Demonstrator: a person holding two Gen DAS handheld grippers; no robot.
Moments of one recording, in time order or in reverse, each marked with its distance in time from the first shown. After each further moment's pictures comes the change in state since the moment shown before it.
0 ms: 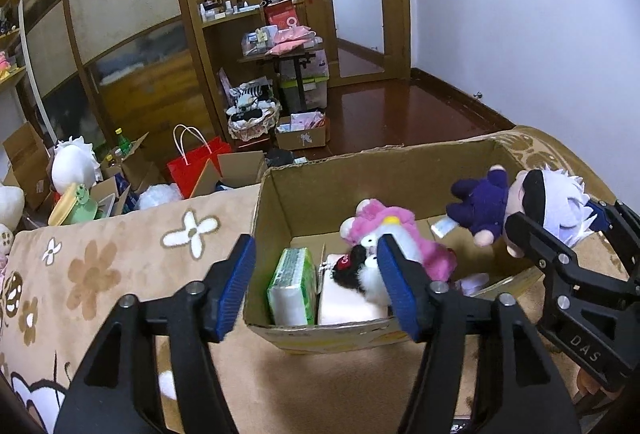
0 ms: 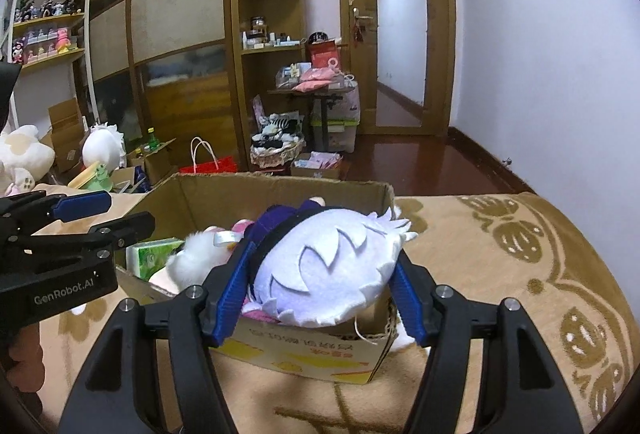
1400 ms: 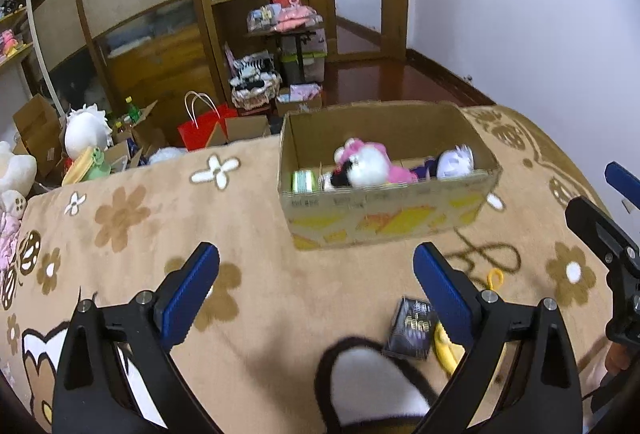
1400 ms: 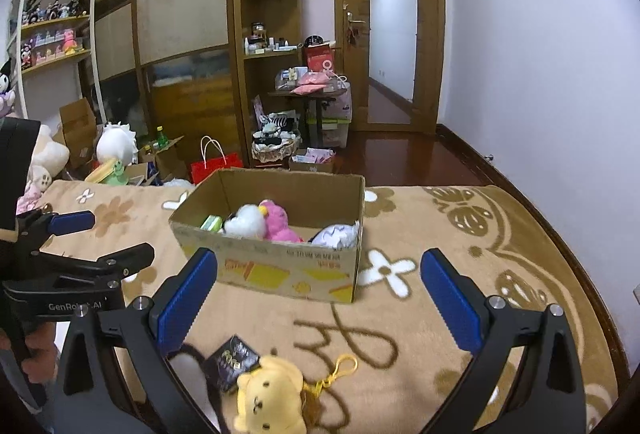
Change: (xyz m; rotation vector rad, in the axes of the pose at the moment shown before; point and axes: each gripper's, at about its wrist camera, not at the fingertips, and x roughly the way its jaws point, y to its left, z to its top) left arm -0.117 0.009 -0.045 -0.033 0.114 -0.035; right arm -0.139 0.013 -0.003 -0.007 0.022 -0.038
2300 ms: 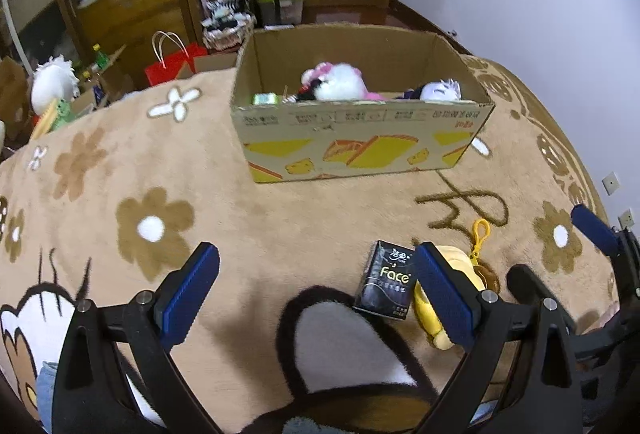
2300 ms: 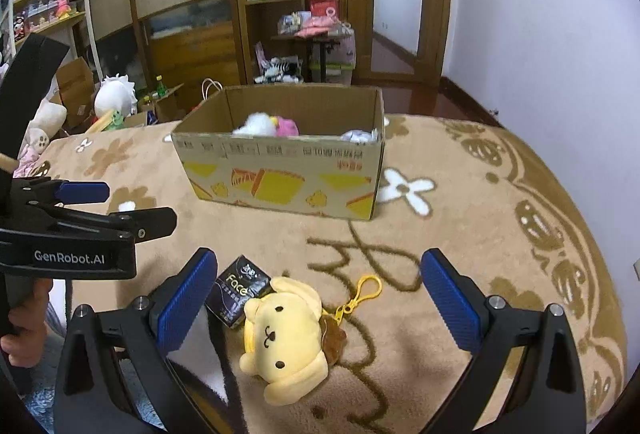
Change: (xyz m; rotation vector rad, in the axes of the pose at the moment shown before) left arm 0.044 -0.013 -0.023 -0.028 0.206 -0.114; right arm 0.022 0.015 -0.059 0.002 0.192 0.007
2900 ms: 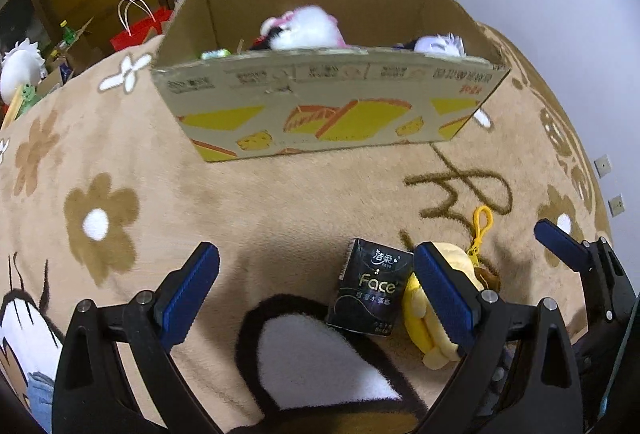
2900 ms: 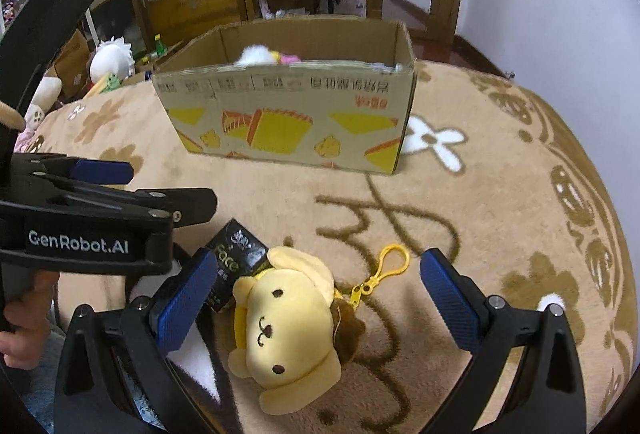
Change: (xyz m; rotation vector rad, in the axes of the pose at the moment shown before) left arm 0.057 -0.018 0.010 0.019 0.154 -0.067; right arm 0.056 0.004 -0.013 -0.005 0.180 0.033
